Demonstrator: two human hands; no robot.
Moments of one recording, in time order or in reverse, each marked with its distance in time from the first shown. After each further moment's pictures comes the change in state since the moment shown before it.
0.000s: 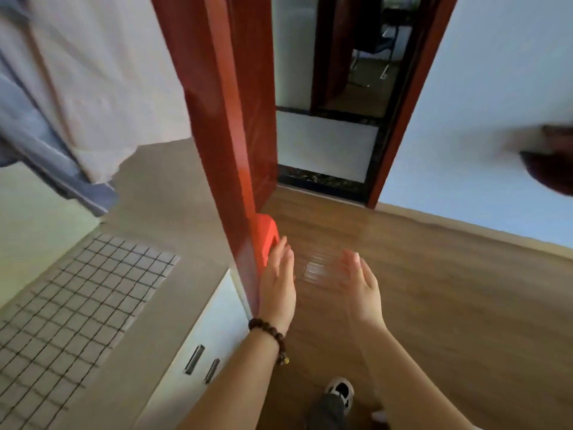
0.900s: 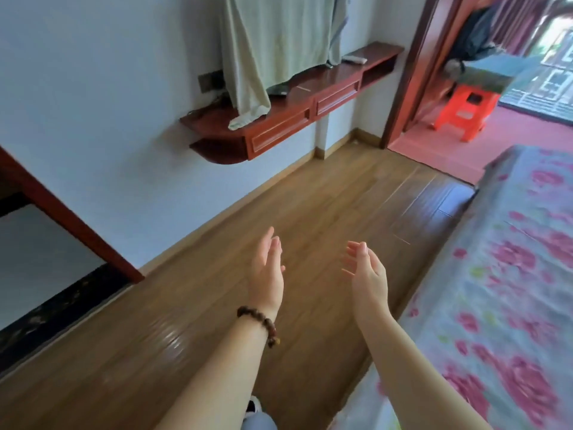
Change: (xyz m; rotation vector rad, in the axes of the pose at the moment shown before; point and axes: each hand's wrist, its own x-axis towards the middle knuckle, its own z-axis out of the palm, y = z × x) left_hand 0.009 0.033 0.540 0.116 -1.128 0.068; right_hand 0.141 -0.009 -0.439 0.352 1.257 0.015
